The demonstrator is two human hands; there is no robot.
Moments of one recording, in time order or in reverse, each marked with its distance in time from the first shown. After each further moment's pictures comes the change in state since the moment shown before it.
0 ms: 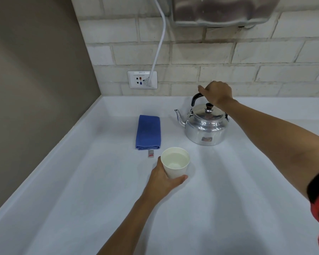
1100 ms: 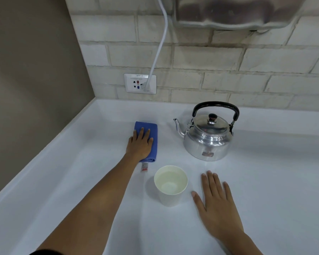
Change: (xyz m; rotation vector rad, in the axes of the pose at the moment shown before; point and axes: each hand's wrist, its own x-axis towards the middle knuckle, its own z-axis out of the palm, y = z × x) left_hand 0.190 -0.038 -0.051 0.924 -0.044 -0.065; right_hand -0.249 0.023 0.089 -0.060 -0.335 -0.006
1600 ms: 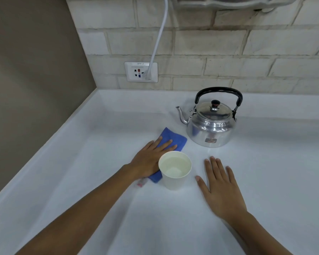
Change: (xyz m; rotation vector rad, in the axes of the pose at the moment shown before) left_hand -0.090 0.008 0.006 0.174 -0.073 0.596; right_hand 0.001 0.002 -0.002 -0.027 0.007 -0.027
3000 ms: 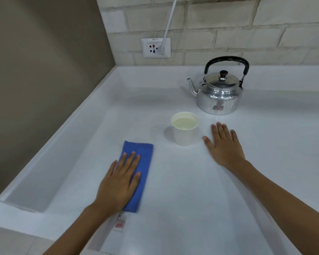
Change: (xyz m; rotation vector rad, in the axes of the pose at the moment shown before) left_hand -0.231 0.086 0.006 -0.029 0.160 -0.483; right_hand 0.000 0.000 0.000 -0.075 -0.035 0.001
